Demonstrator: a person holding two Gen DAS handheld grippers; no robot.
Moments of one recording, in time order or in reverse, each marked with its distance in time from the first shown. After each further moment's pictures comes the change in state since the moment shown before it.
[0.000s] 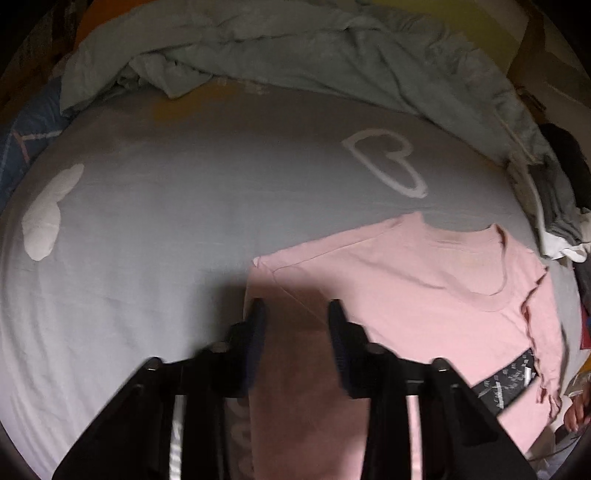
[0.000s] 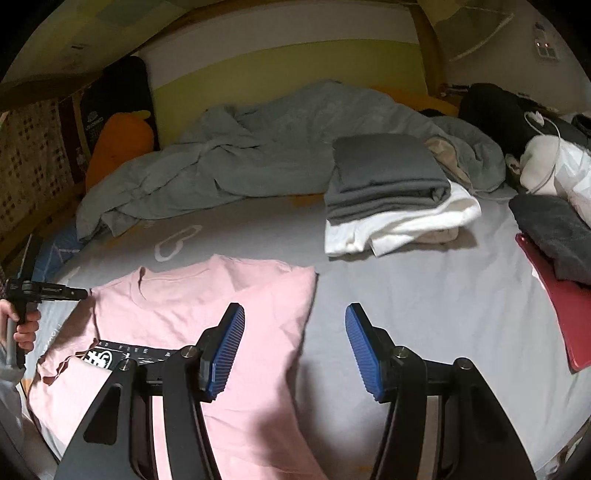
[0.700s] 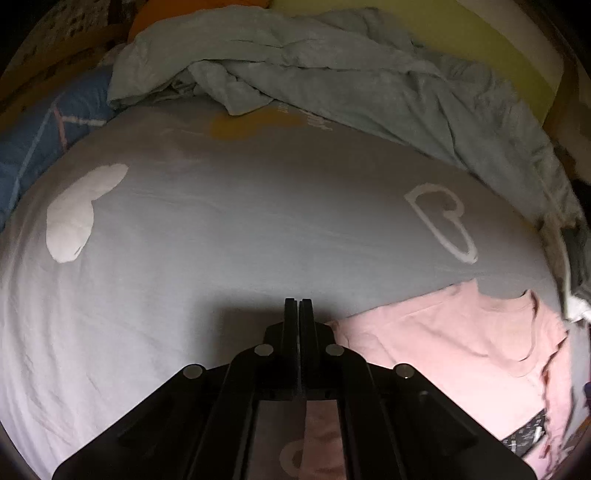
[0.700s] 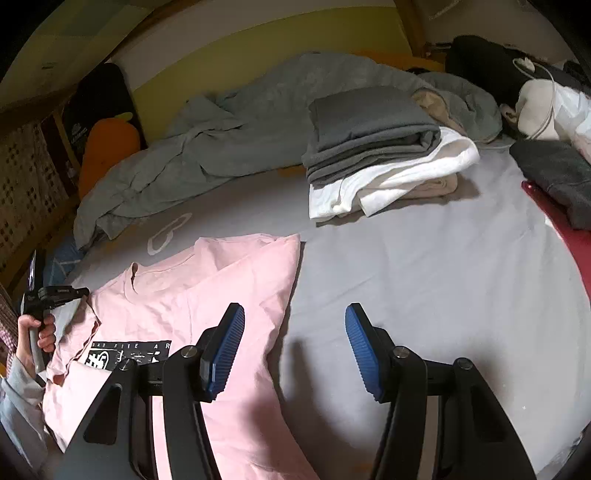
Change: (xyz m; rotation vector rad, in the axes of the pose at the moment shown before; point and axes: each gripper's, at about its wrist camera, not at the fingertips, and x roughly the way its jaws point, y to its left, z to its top) left arm -0.009 0.041 0.010 -0.162 -0.152 0.065; right arm 0.019 -0.021 -0.015 0.092 0.070 0.018
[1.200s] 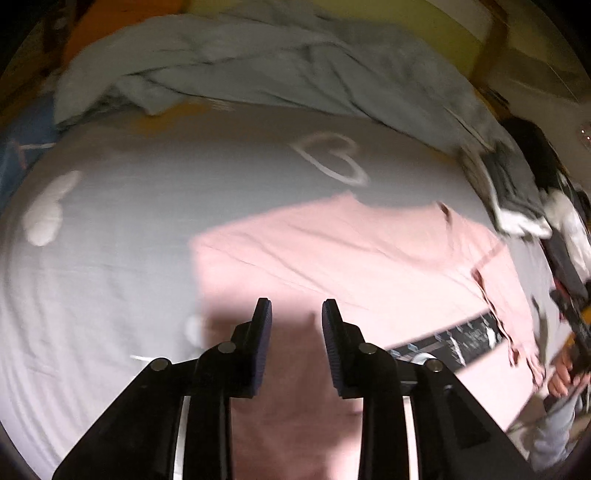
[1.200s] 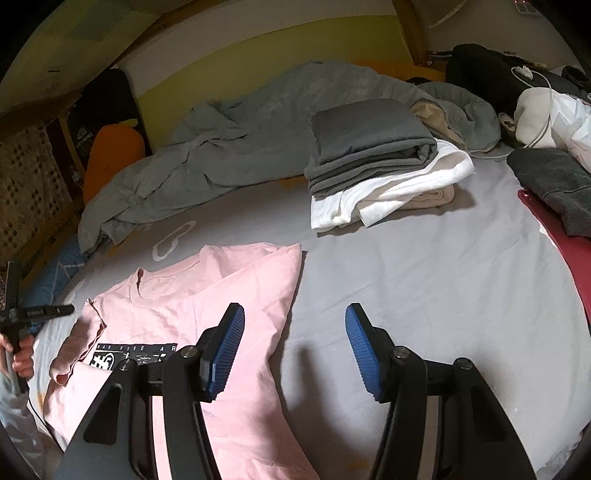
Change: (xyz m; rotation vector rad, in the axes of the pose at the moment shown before) left arm -0.055 -0.061 -0.051 0.237 0.107 -0.182; right arm -0.014 -0.001 0.000 0.003 -0.037 0.011
